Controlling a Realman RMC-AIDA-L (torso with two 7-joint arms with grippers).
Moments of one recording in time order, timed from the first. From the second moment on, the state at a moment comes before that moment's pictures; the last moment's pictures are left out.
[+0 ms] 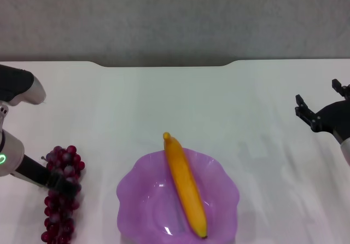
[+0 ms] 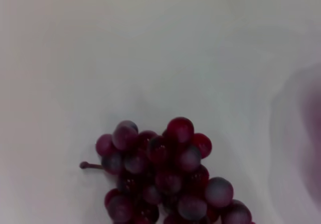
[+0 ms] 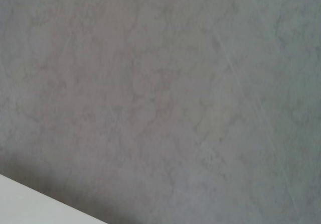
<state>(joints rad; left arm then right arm) -0.52 -2.03 1.28 1.20 -0.43 -1.42 0.39 0.52 2.01 0.44 0.24 -1.91 -0.98 -0.20</state>
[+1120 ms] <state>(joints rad) -0.56 -2.03 1.23 1.07 -0.43 -1.40 0.45 0.52 2.01 0.44 0.24 -1.91 -0.98 -0.20</state>
